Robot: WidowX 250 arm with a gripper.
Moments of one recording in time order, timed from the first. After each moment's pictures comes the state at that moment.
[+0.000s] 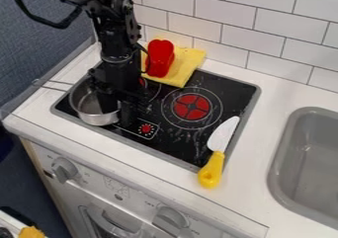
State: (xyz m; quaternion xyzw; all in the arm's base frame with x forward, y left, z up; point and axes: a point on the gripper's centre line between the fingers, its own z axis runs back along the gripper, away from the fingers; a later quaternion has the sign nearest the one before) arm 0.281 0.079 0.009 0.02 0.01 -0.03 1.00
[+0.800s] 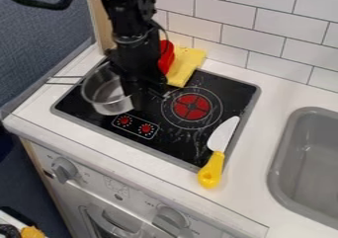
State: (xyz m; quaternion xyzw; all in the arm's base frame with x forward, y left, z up) arm 0.284 0.039 0.056 0.01 -0.05 -0.12 0.99
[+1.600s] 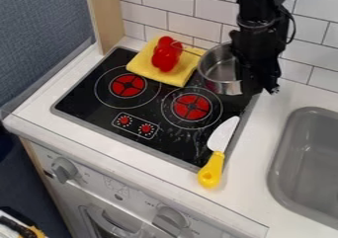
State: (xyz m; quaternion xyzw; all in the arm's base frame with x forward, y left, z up) arm 0.361 -0.090 0.062 -0.03 -0.08 -0.36 0.93
